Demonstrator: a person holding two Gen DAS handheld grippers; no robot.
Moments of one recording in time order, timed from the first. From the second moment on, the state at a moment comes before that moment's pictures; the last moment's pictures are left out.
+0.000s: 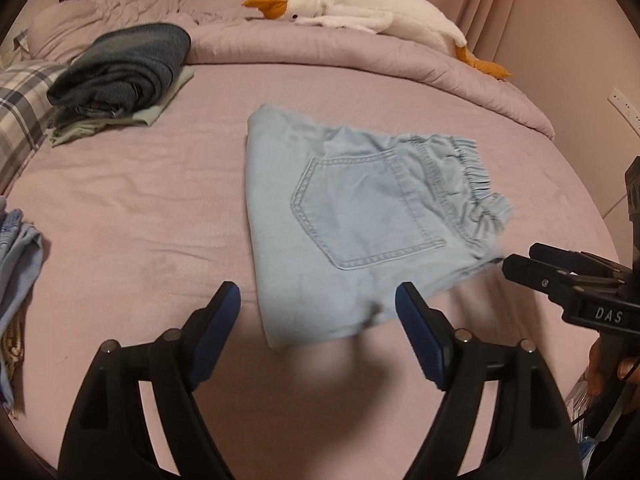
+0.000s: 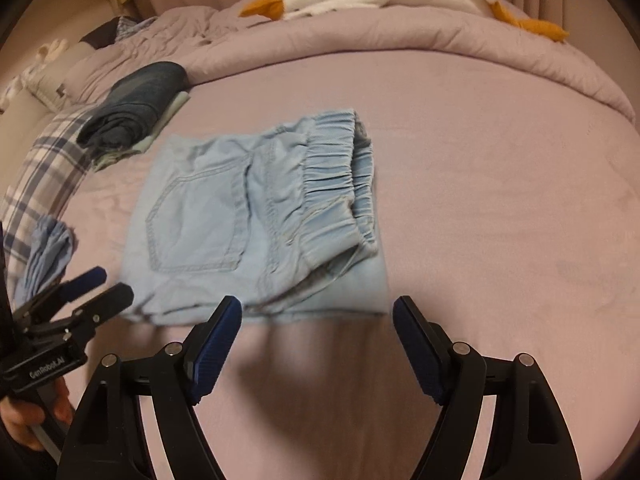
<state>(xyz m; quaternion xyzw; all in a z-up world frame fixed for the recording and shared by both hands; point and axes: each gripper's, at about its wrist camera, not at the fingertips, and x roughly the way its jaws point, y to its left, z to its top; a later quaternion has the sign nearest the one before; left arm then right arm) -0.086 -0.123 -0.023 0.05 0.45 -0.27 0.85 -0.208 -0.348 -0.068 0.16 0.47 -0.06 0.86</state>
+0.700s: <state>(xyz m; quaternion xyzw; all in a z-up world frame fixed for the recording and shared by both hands) -0.146 -0.125 0.025 0.08 0.42 -0.20 0.88 -0.245 -0.305 -0.015 0.08 0.41 -0.05 0.91</state>
